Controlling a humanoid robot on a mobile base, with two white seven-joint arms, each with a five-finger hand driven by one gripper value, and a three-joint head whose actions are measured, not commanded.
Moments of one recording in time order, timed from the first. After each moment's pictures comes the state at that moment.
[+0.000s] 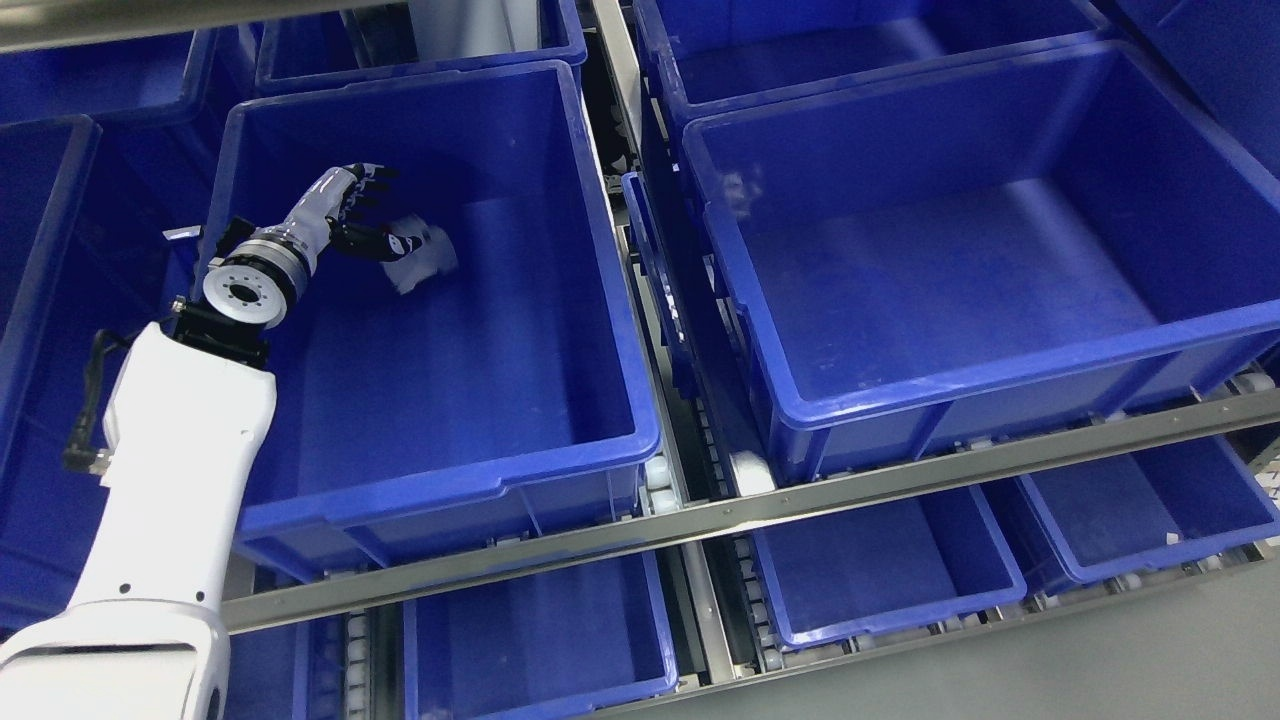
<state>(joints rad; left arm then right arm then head) -1.19 0.21 -0.16 -0.68 -0.45 0.18 -0.28 0.09 0.00 0.00 -0.25 0.07 0.01 -0.14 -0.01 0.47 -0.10</state>
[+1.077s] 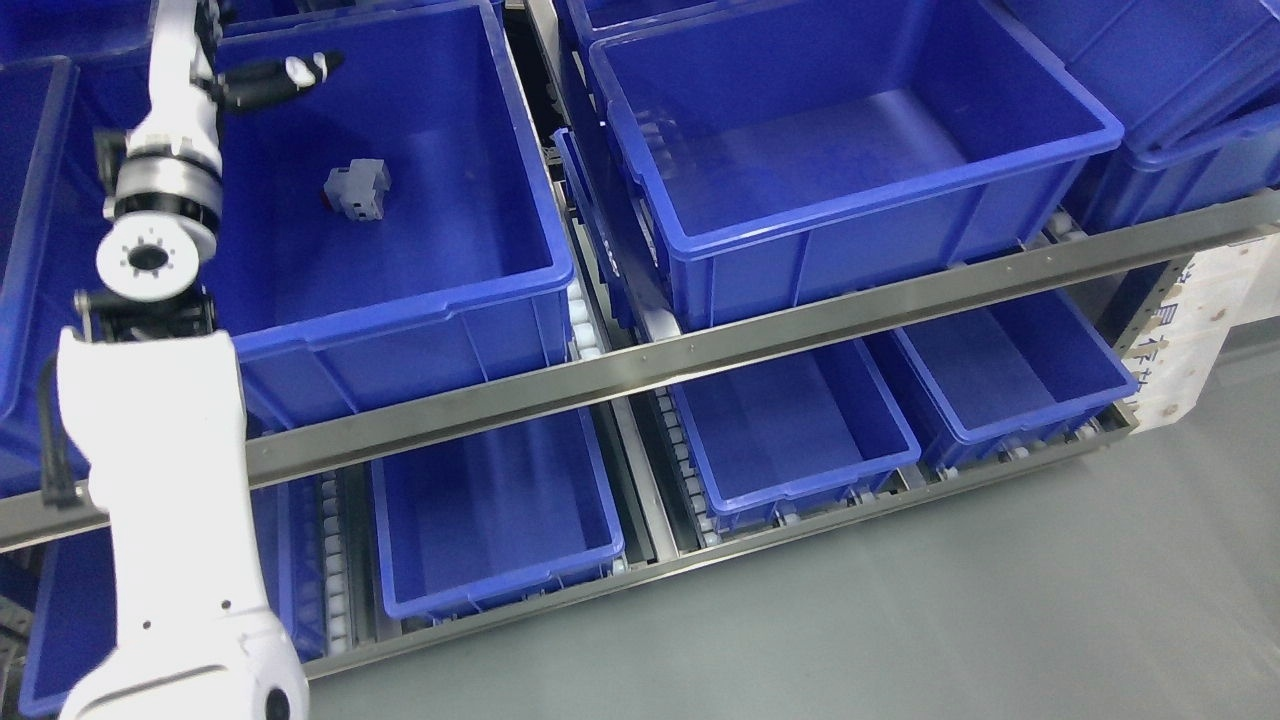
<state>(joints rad) -1.07 0.06 0.26 -1.12 -0.42 0.05 -0.17 0.09 0.00 0.00 -0.25 0.07 0.01 -0.14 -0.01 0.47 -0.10</state>
